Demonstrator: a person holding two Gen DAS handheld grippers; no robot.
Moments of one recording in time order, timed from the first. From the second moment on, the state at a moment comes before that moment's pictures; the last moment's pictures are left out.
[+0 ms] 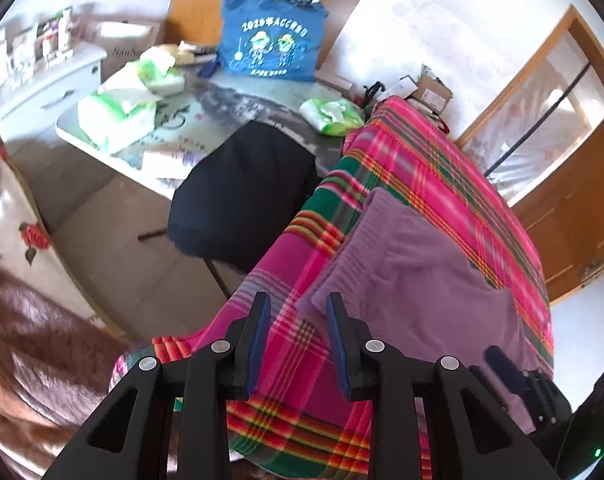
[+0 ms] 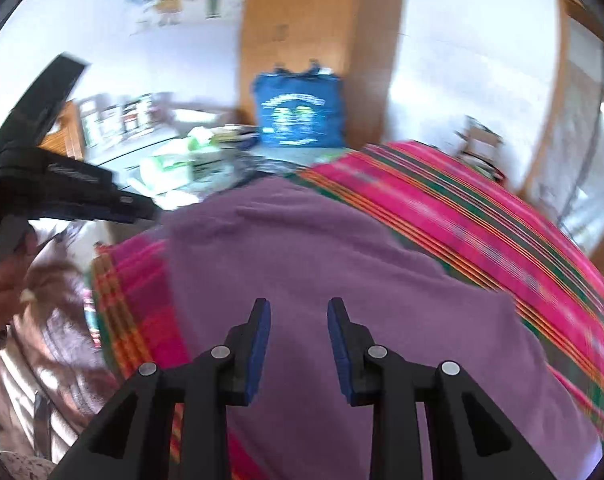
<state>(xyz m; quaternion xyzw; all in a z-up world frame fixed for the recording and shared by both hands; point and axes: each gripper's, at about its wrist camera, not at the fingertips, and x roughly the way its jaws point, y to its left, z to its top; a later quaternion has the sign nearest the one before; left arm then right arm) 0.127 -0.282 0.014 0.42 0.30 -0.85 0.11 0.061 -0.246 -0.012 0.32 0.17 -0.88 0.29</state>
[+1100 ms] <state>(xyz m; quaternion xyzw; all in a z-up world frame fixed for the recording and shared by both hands) 0.123 -0.317 -0.008 0.44 0.39 -0.81 0.08 0.060 -0.363 -0.049 0.33 0.27 -0.85 0.32</state>
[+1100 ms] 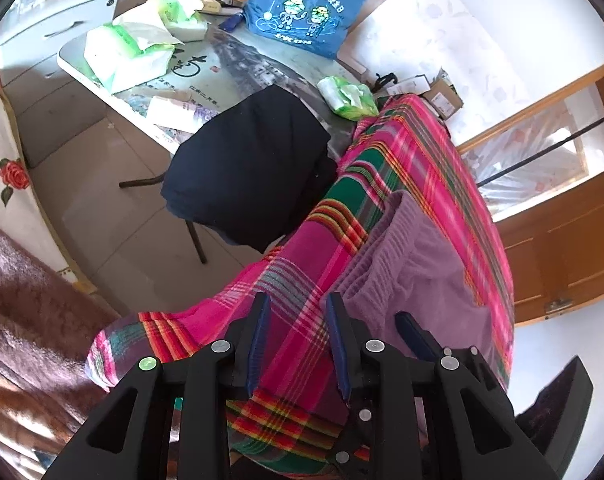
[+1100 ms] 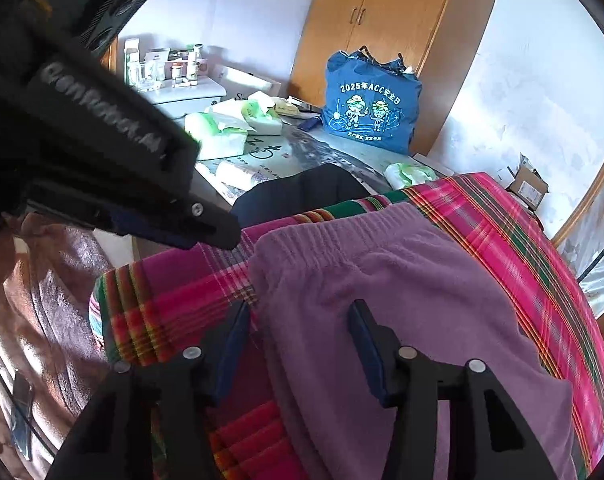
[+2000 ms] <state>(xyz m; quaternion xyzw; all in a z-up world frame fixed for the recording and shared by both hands) 0.072 -0.329 -0.017 0.45 0.52 -0.72 -0.02 0.064 -0.329 -0.028 0.29 0.23 -0.88 0.31</state>
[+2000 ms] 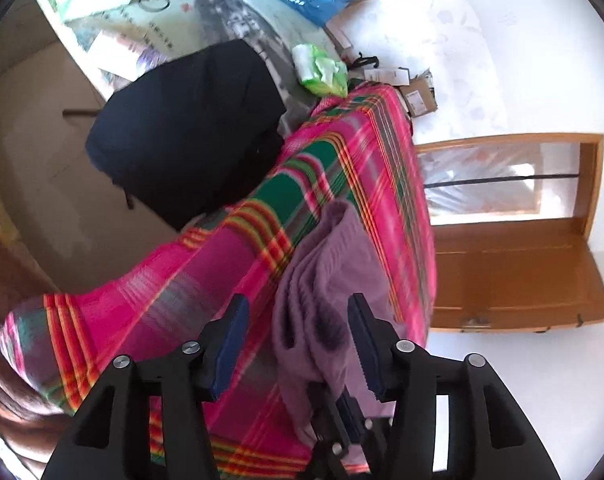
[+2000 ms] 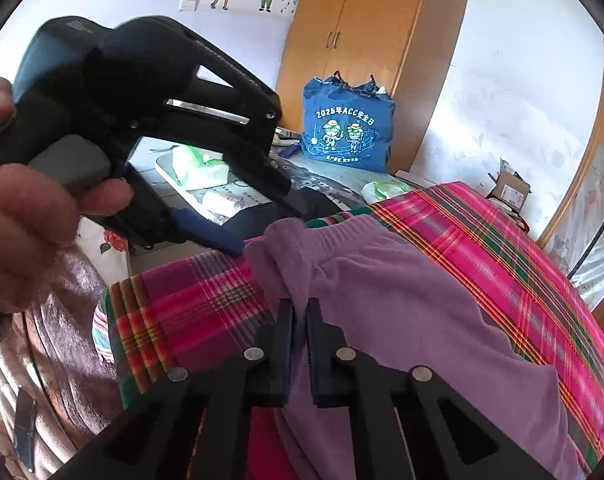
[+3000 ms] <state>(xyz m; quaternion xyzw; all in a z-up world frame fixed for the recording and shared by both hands) 0.039 -0.330 -0.024 0.50 0.50 -0.70 -0.03 0.076 -0.355 -0.042 0.26 0.29 -0.86 0.33</state>
